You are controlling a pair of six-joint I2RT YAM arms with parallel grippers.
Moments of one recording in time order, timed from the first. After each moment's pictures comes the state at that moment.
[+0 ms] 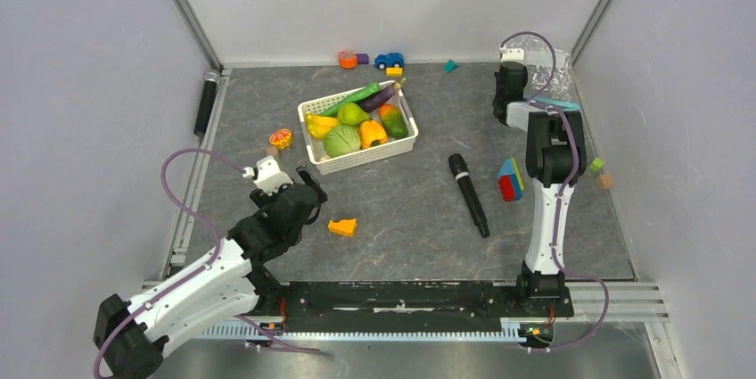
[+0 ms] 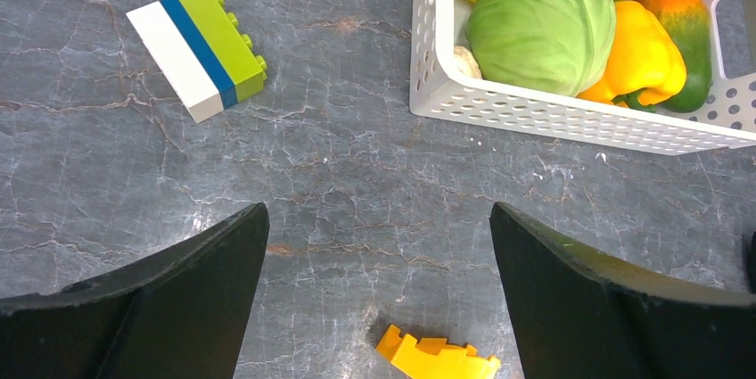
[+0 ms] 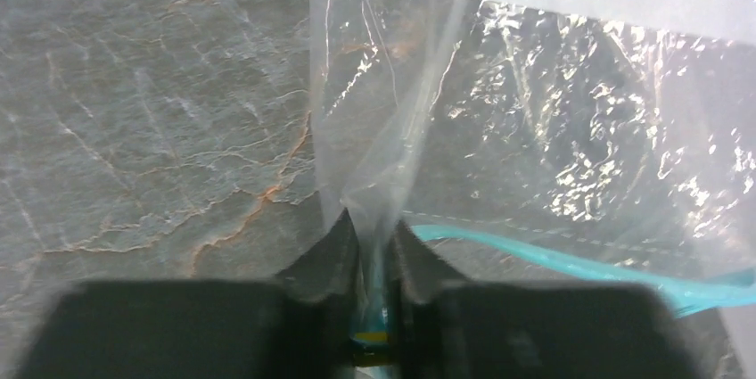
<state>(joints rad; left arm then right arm) -0.76 0.73 0.48 -0.44 -0.83 -0.92 0.01 2.33 1.57 0.32 0.41 -0.15</state>
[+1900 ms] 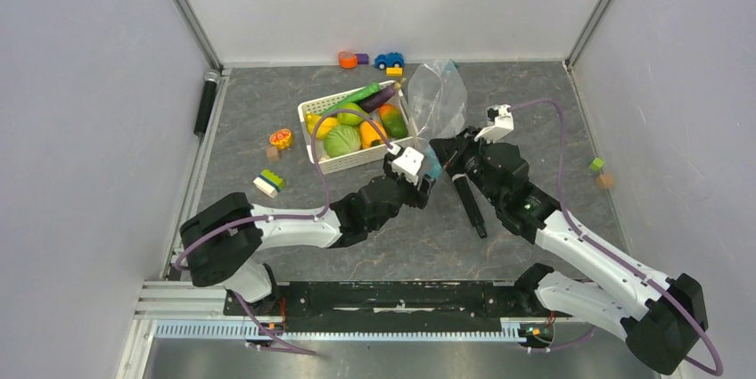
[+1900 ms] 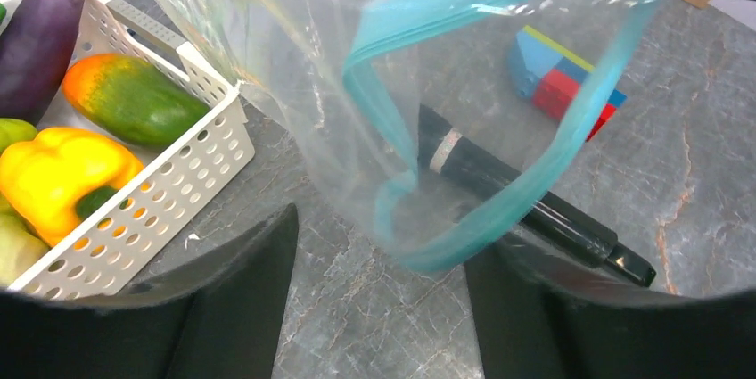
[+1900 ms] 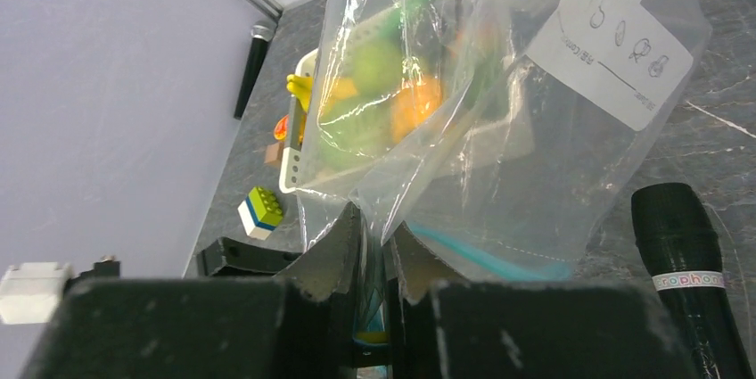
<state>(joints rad) -1.11 1.53 0.73 0.63 -0.42 -0.12 0.68 0.96 0.70 0.11 0.23 0.69</state>
